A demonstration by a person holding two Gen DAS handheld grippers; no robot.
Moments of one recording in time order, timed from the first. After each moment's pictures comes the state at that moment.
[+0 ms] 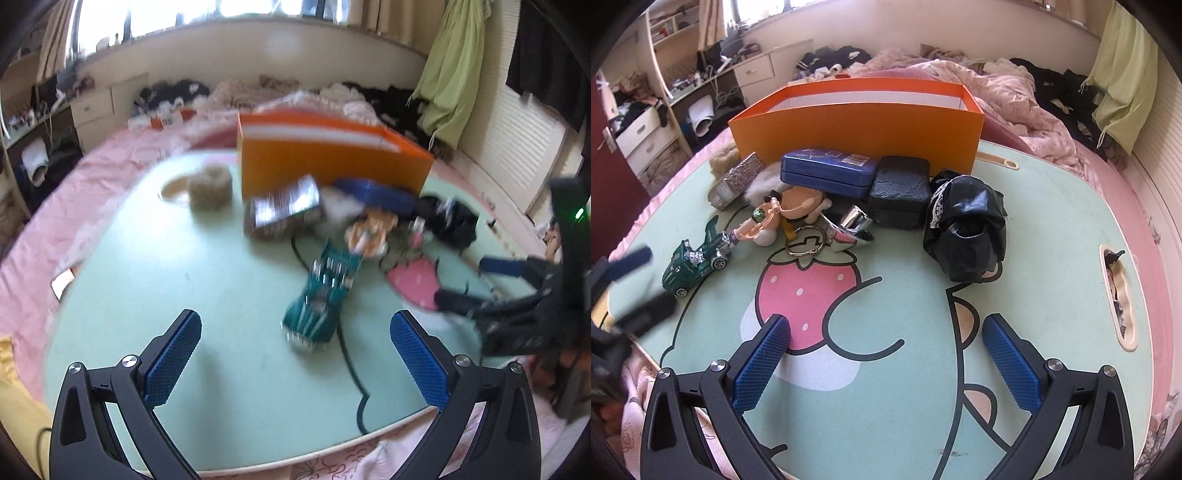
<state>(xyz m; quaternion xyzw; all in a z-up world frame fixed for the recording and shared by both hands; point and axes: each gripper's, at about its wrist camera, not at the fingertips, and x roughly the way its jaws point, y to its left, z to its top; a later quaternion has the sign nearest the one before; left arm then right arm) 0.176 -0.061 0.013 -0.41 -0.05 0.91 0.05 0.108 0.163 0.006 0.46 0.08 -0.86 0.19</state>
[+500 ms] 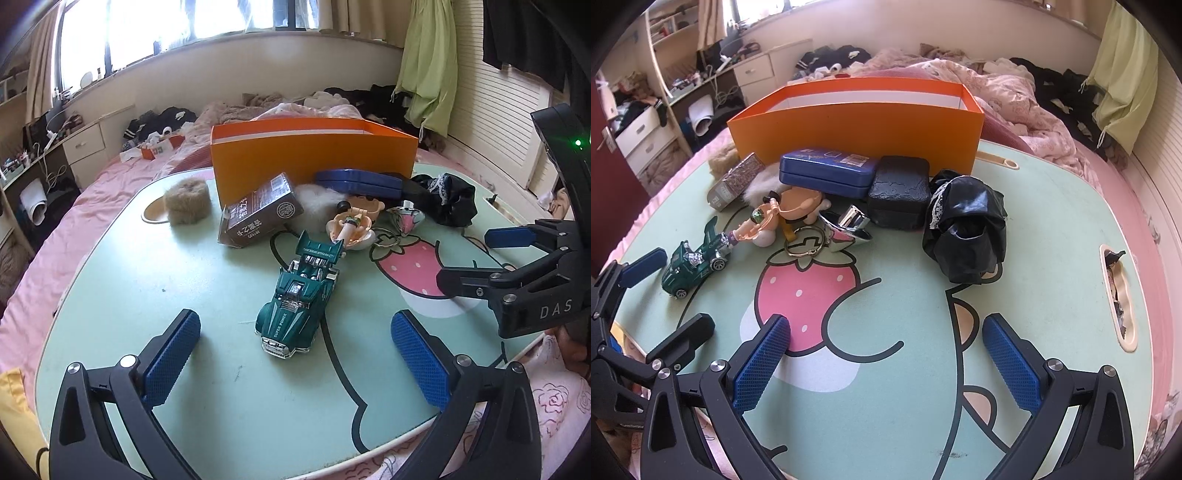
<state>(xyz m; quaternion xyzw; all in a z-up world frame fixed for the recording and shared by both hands) 0.177 -0.040 -0.002 -0.37 0.02 0.93 0.06 0.106 0.164 0.008 0.46 0.08 -0.86 0.19</state>
